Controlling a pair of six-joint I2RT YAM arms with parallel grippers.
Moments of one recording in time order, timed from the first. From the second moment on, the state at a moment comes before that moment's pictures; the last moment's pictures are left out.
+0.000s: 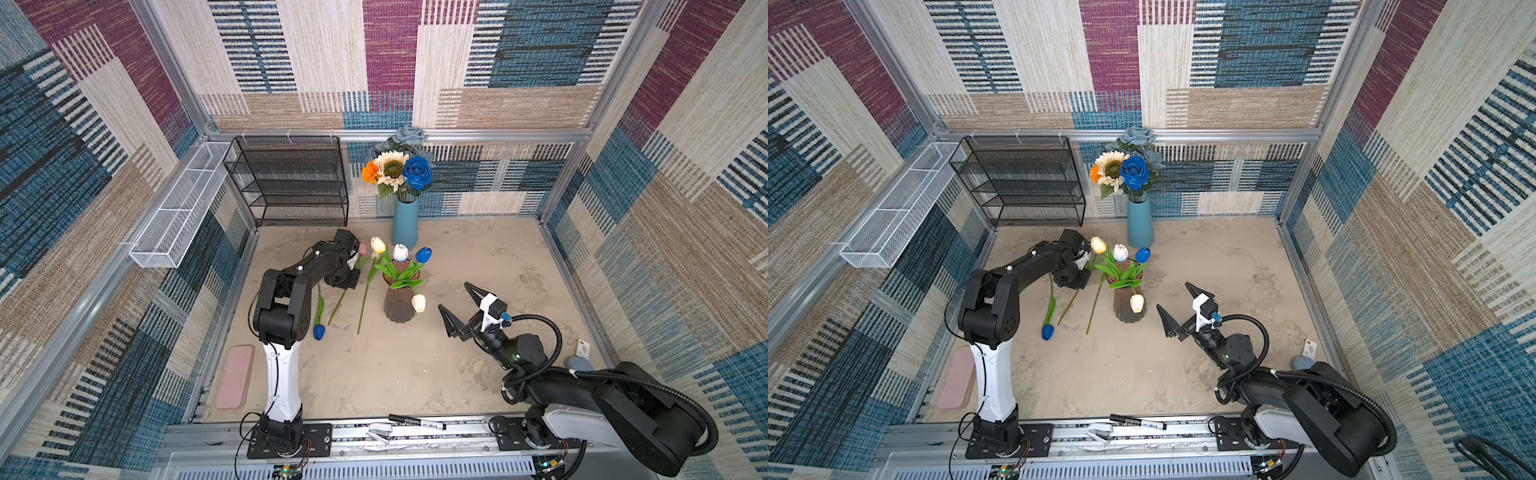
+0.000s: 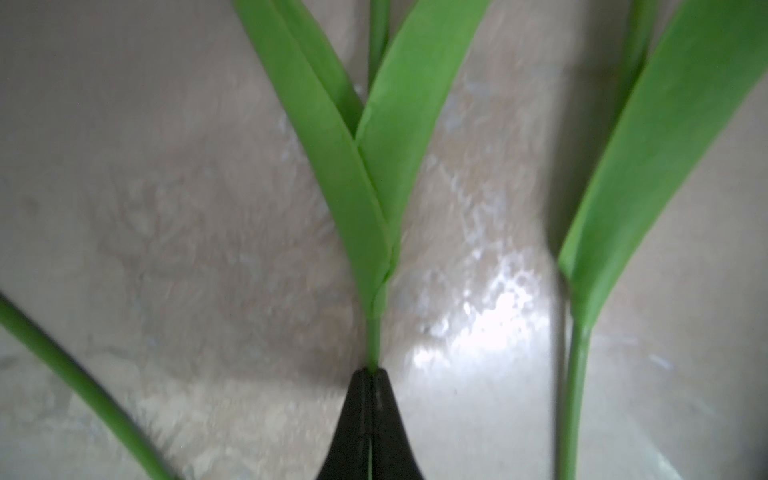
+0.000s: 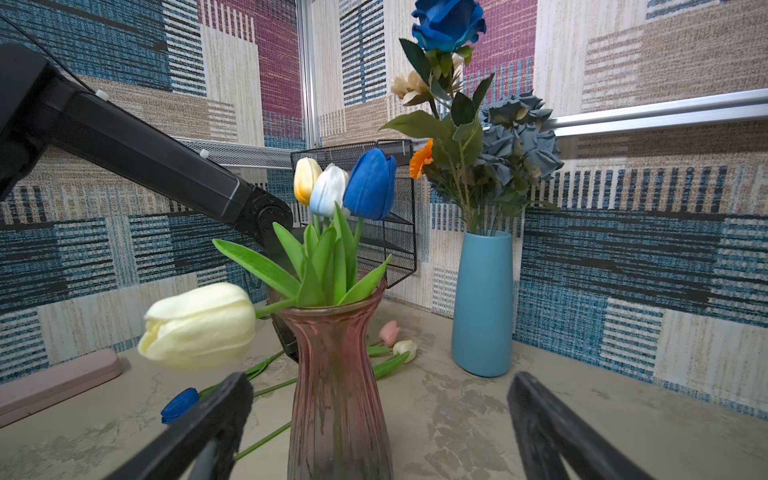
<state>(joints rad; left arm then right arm) -0.25 2.08 1.55 -0.77 -0.02 0.03 0.61 1.22 0.10 1.42 -0.09 0.04</state>
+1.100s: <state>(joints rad) -0.31 0.90 0.84 -0.01 0.05 -0.18 0.61 1.21 0.10 1.42 -0.08 0.04</state>
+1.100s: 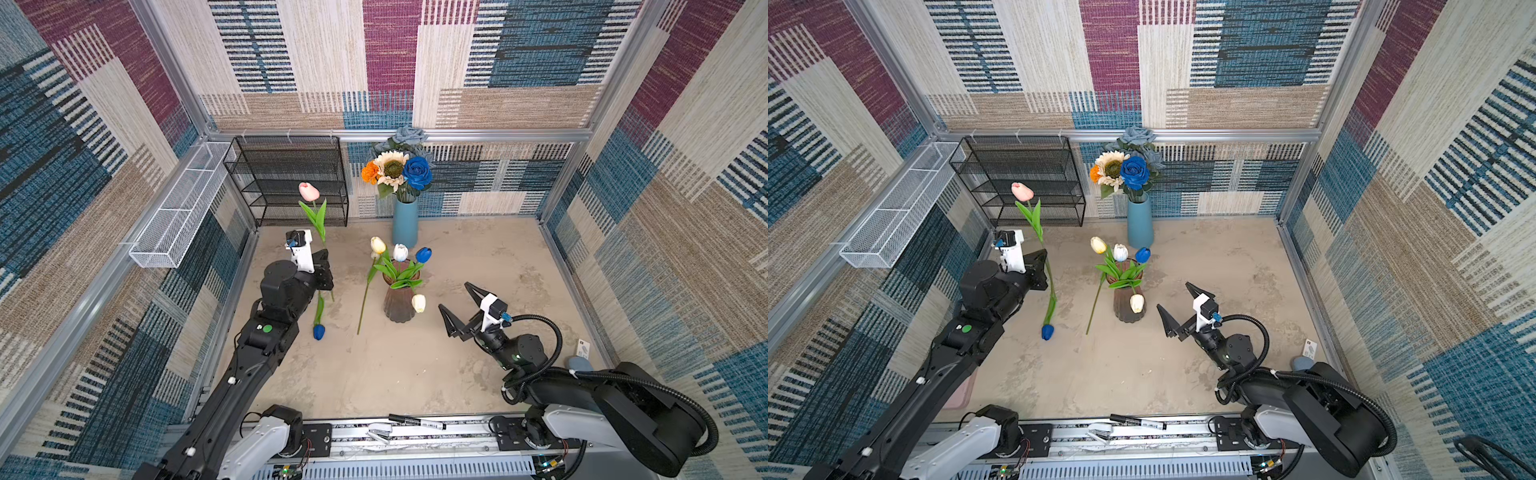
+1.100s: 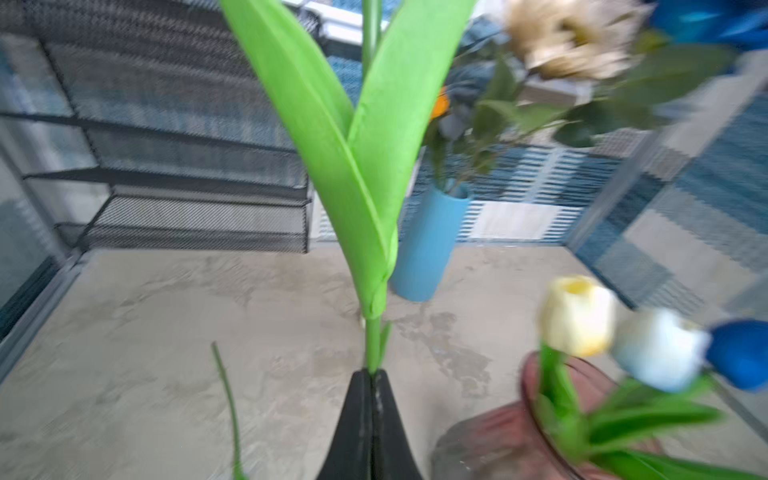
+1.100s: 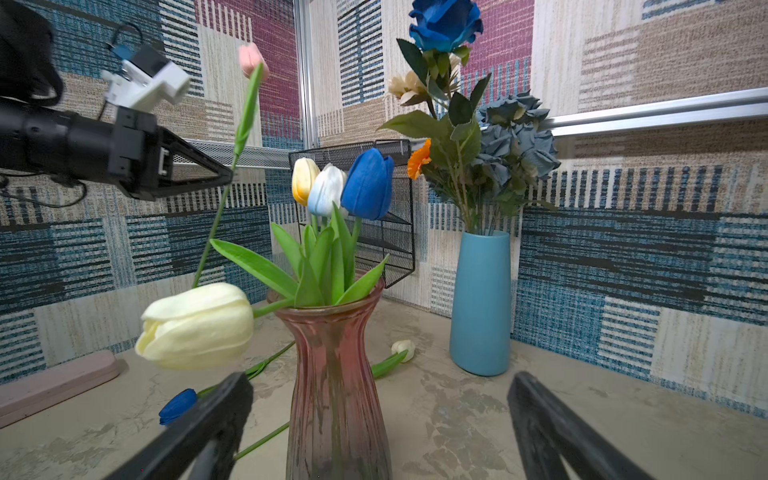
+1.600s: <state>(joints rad) -0.44 1.00 0.89 0.46 0.46 -0.20 0.61 1.21 0.09 1.42 -0.09 0.04</state>
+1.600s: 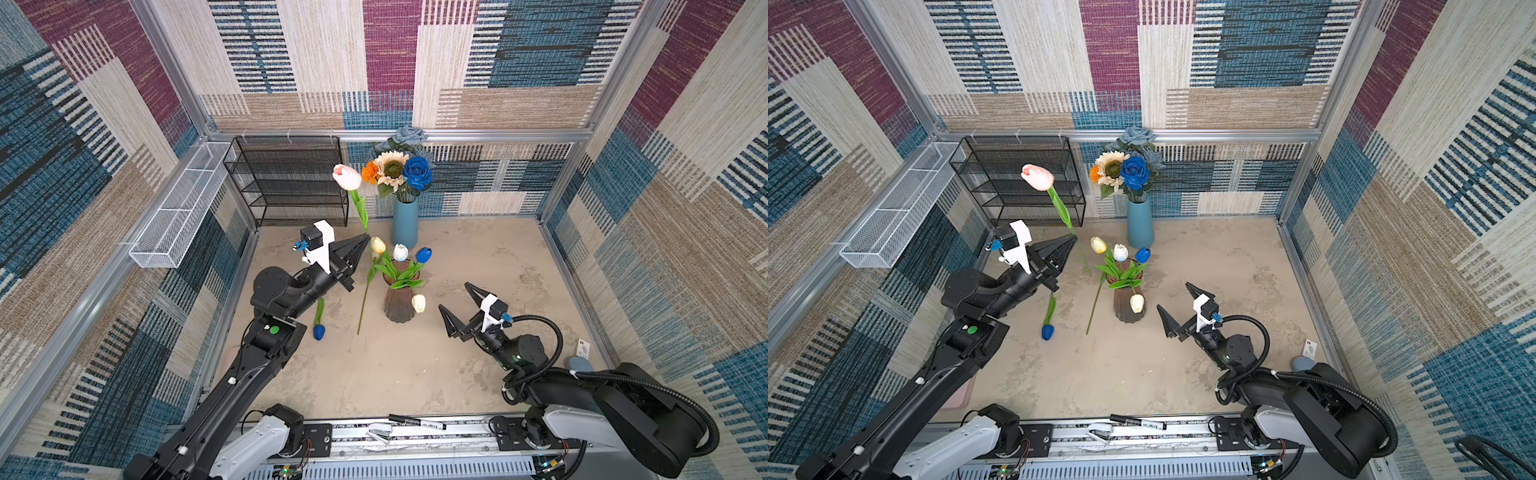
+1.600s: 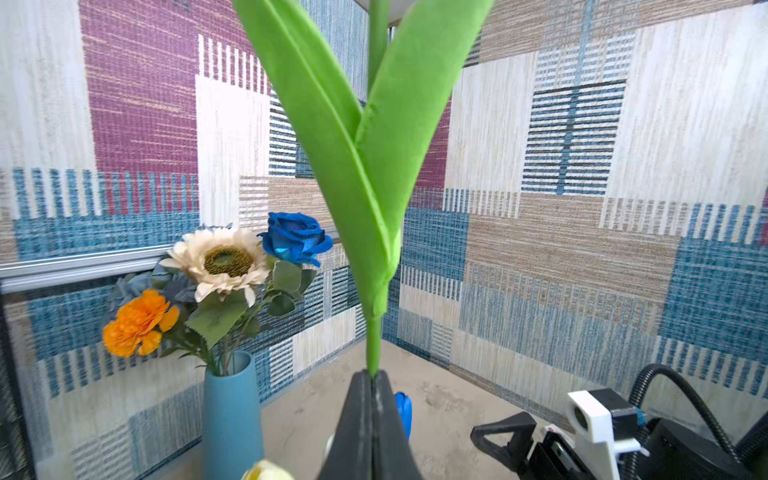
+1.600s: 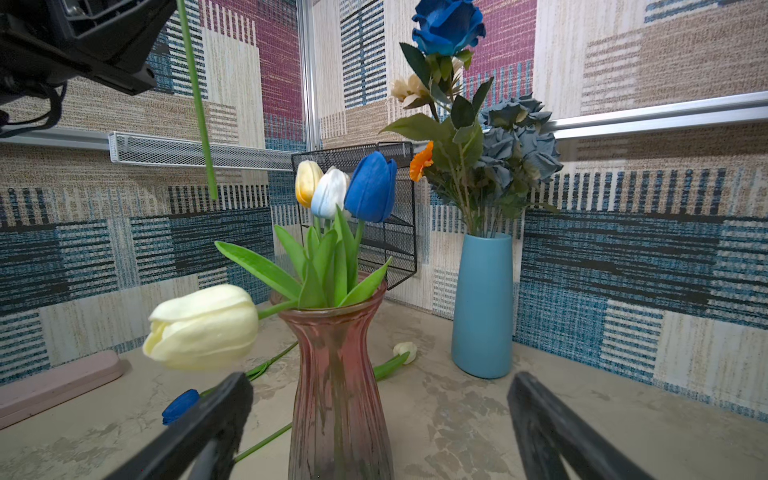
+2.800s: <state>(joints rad) -0.50 1.20 0.85 0.53 0.37 -0.16 0.61 1.22 0.09 1.42 -0.09 0.05</state>
